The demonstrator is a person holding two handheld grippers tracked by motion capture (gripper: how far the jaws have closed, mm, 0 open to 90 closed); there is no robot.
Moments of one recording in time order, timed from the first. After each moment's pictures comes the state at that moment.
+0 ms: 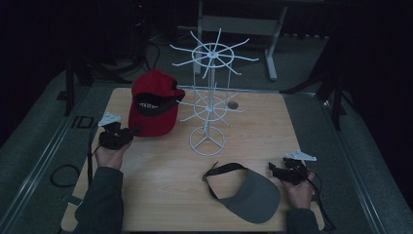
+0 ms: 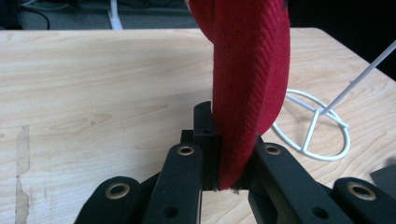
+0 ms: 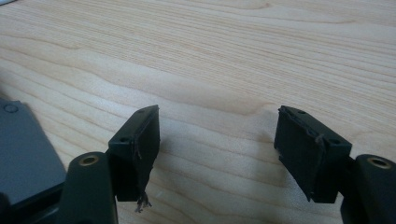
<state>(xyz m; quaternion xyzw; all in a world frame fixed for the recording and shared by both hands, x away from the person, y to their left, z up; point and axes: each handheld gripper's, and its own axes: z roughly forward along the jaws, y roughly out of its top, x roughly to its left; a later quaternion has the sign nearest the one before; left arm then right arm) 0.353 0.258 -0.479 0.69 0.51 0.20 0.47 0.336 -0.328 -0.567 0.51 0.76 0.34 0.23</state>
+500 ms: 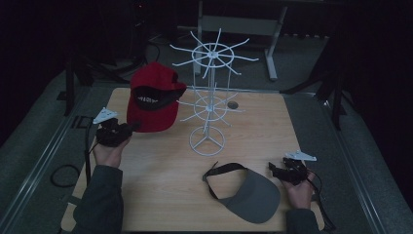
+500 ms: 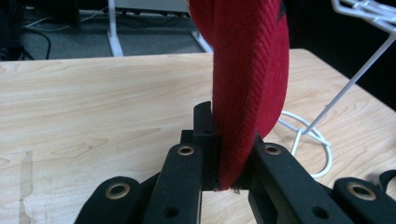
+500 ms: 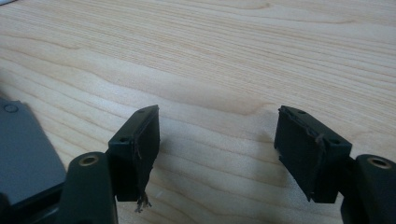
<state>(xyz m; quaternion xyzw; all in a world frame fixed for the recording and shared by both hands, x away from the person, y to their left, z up) 0.346 0.257 -0.456 0.67 0.50 0.21 0.50 0.336 -0.328 -0.567 0.51 0.76 0.34 0.23</state>
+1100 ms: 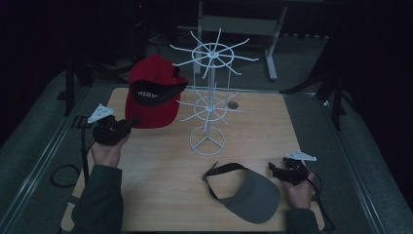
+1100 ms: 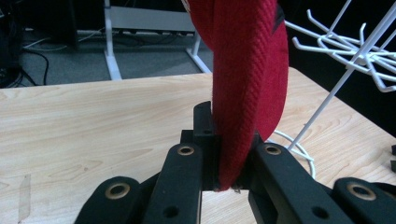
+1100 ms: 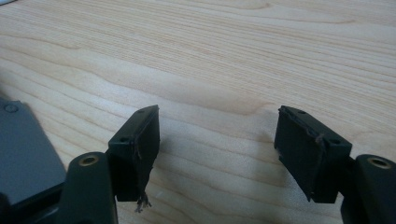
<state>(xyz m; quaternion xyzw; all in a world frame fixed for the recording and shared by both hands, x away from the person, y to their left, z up) 0.336 0.253 -0.434 0.67 0.48 0.22 0.52 0.336 -0.328 -0.567 0.51 0.76 0.34 0.23</state>
